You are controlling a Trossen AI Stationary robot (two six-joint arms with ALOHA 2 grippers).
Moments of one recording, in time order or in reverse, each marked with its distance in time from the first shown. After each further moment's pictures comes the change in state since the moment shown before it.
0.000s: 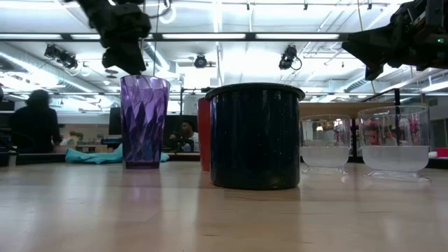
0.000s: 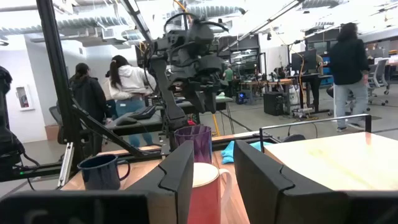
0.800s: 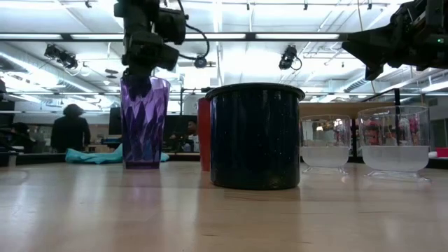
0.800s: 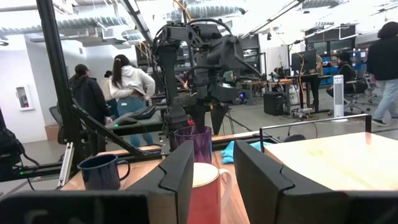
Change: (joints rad) left arm -0.002 0.442 0.251 -0.286 0.049 0.137; right arm 0.000 0.000 0.000 0.000 0.000 0.000
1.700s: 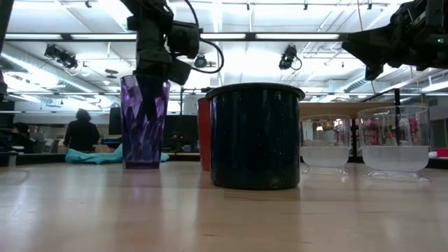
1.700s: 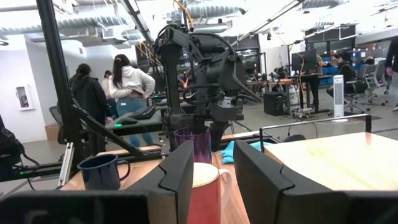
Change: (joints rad) left arm -0.067 0.121 -0.001 0.088 -0.027 0.037; right arm 0.000 0.000 0.000 0.000 0.000 0.000
